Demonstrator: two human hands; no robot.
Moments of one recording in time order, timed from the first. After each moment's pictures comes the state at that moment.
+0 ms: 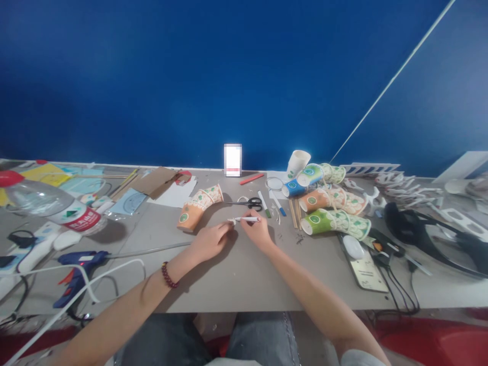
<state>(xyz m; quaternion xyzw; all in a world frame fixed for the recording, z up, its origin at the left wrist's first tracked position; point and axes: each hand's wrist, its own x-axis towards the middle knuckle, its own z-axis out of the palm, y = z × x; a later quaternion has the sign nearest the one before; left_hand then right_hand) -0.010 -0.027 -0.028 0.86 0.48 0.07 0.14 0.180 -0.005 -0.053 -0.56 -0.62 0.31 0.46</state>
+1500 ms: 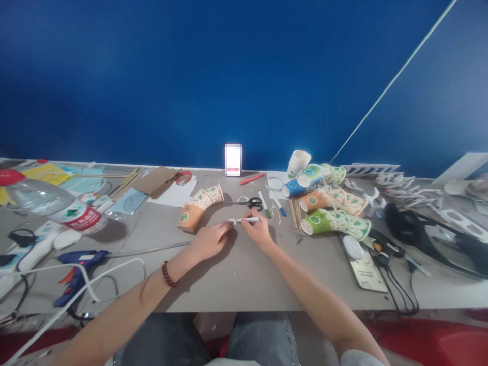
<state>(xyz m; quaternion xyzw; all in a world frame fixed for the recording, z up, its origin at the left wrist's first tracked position) -0.011 -0.026 -0.029 0.86 0.48 0.09 0.14 0.183 0.000 -0.064 -0.55 -0.59 0.35 0.48</state>
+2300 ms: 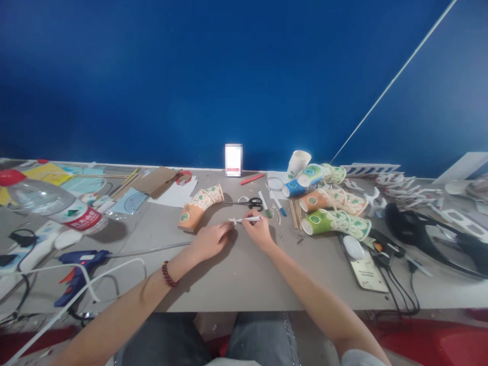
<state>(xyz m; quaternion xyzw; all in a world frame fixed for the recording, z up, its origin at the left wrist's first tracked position) -0.010 -0.026 -0.027 0.86 0.49 0.08 0.15 0.180 -0.003 -0.056 -0.56 -0.58 0.36 0.48</state>
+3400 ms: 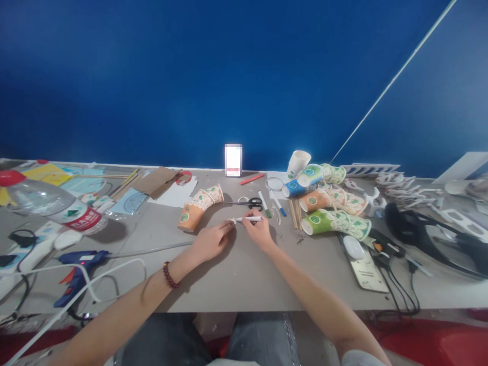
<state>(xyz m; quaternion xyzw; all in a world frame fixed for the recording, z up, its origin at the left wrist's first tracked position) -0.009 -0.028 -0.028 0.87 0.48 0.05 0.10 0.179 -0.002 -0.059 -0.55 -0.55 0.39 0.50</state>
